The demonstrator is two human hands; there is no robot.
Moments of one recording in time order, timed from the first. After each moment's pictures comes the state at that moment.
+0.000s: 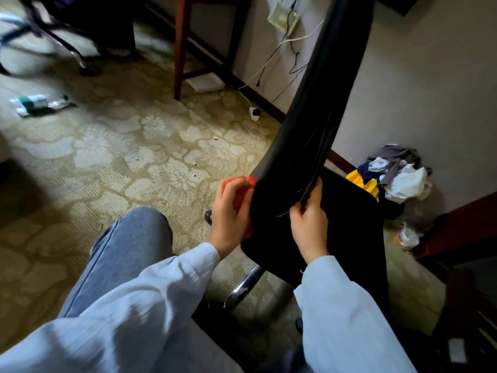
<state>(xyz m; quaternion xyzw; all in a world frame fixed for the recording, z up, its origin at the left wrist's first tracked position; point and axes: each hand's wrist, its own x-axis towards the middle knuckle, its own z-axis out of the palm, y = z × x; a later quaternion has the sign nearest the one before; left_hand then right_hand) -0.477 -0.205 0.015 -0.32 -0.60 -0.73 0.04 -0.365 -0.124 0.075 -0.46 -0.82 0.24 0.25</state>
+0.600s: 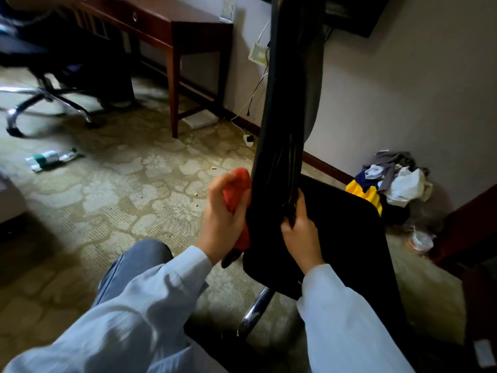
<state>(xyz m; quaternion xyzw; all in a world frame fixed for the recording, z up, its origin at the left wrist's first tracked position) -0.479 -0.217 0.081 -0.40 -0.56 -0.71 0.13 -0.354 -0.119 0.080 -0.41 -0.83 0.28 0.23</state>
